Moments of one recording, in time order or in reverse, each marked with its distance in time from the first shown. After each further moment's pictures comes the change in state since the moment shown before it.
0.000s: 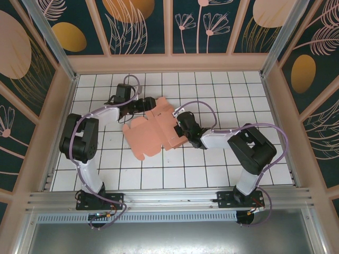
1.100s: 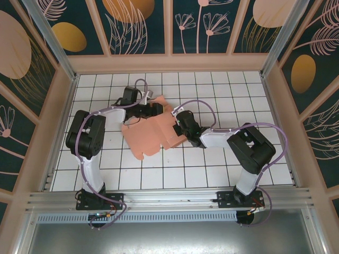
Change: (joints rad) left arm -0.068 0.066 0.006 0.051 0.270 -0.016; right arm 0.001 0.015 0.023 -0.002 -0.015 0.003
